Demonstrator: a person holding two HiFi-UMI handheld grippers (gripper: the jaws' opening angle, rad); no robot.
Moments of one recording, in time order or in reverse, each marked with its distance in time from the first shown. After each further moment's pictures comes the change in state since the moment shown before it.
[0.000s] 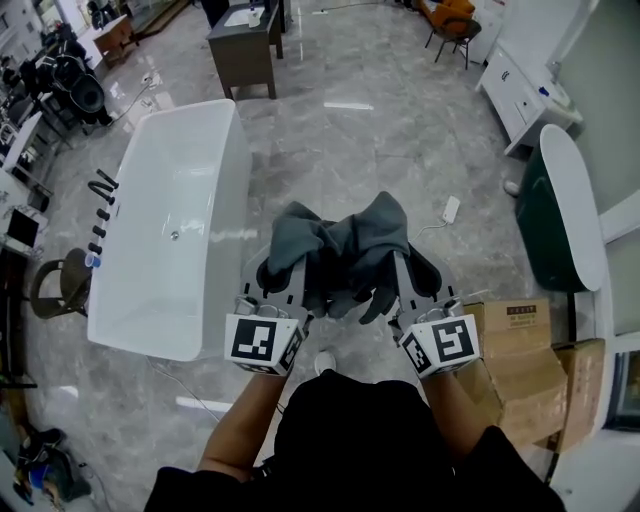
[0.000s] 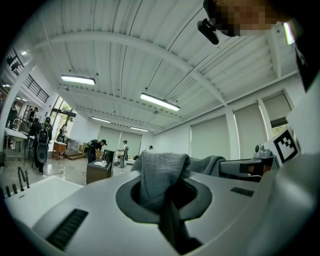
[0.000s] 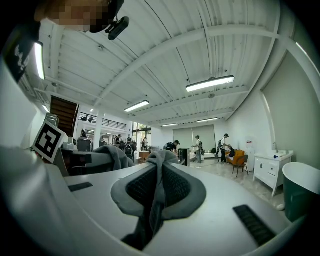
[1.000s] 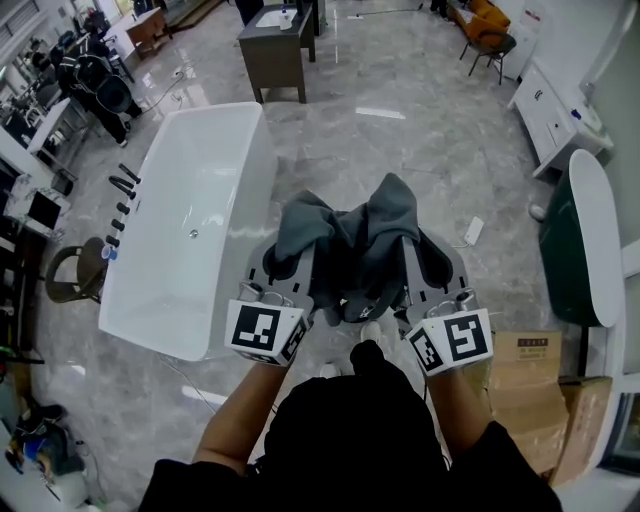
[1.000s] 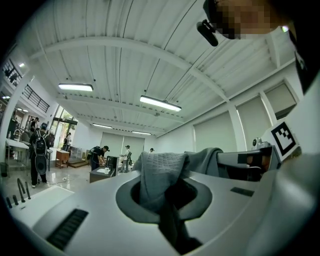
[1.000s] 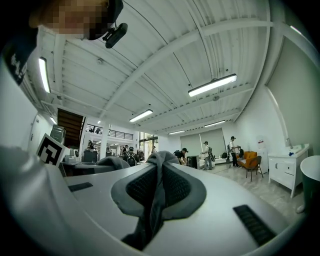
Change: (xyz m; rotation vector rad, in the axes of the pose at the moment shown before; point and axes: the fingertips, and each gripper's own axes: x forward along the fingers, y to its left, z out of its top) left arm 0.074 0.014 0.028 0.061 -0.034 0.044; right arm 0.066 -0.045 0.047 0.045 -0.111 0.107
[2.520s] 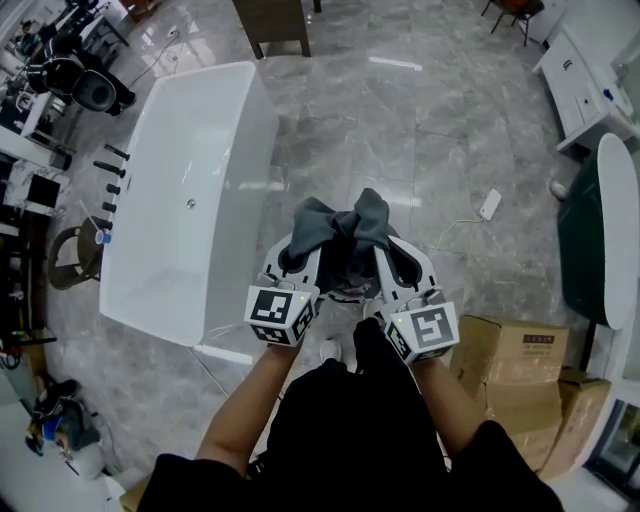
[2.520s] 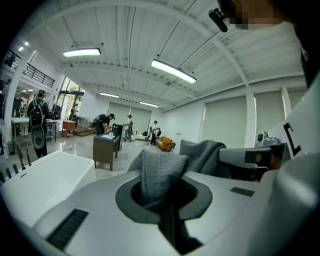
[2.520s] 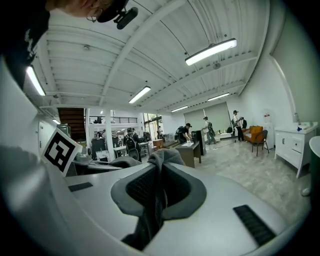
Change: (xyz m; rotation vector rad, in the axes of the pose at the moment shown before) left arm 0.121 0.024 -0.189 -0.136 0.321 0.036; right arm 0.087 -0.079 -0.165 0.088 0.262 0.082
